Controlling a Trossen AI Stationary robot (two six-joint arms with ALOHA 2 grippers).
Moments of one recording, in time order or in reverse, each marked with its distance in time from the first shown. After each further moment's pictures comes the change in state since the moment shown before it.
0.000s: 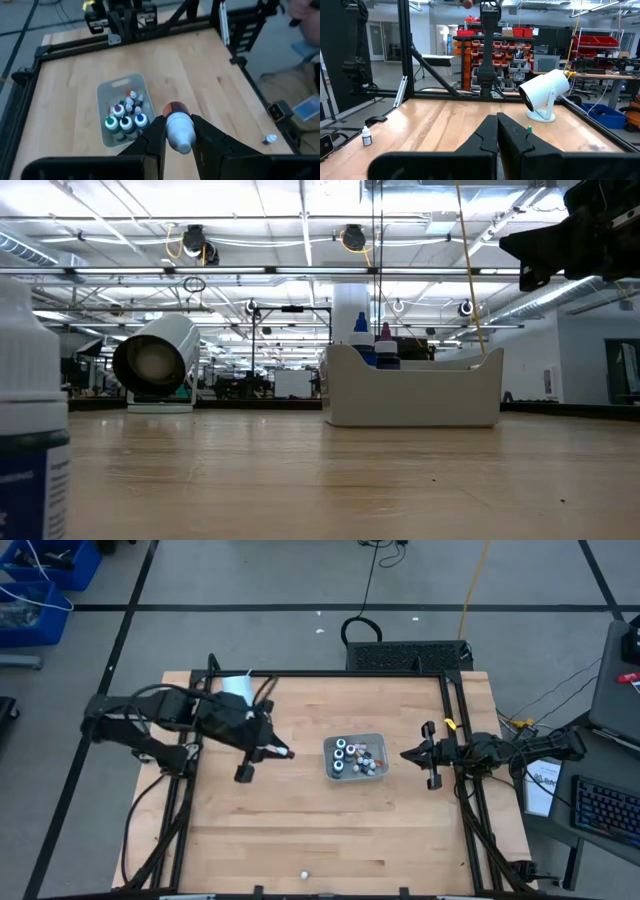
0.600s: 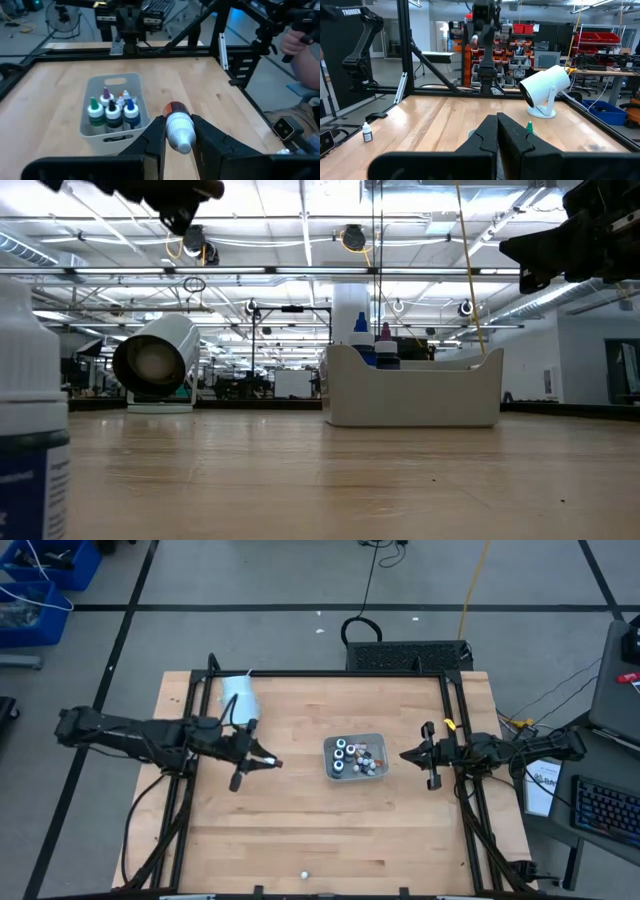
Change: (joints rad) left arm 0.041 -0.450 -0.901 0.758 0.048 -0.125; right arm 0.000 0.000 0.000 -0.020 0.000 0.005
